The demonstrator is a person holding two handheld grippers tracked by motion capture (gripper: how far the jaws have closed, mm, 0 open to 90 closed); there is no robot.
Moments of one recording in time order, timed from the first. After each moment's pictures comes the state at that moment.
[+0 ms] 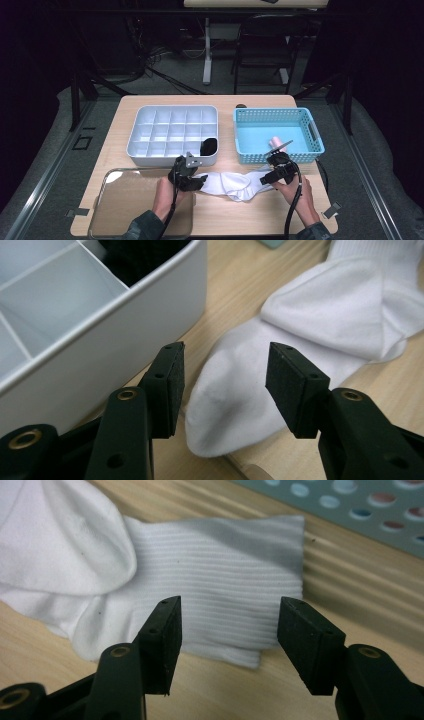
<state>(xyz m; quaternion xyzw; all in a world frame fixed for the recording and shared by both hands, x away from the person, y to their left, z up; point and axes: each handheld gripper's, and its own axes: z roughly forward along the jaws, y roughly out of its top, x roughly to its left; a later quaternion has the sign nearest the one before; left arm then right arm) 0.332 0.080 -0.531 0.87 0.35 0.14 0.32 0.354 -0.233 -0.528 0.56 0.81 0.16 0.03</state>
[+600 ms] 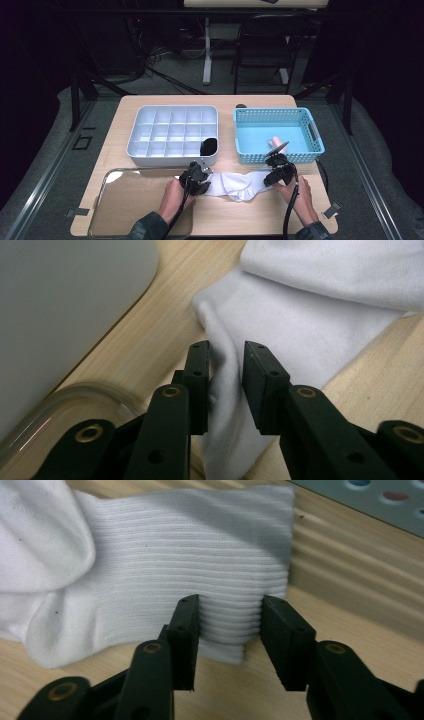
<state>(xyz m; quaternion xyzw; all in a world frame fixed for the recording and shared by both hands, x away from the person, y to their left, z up) 0.333 0.053 -0.559 0.91 0.31 0.12 0.25 0.360 -0.232 -0.541 0.56 0.82 0.11 0.04</state>
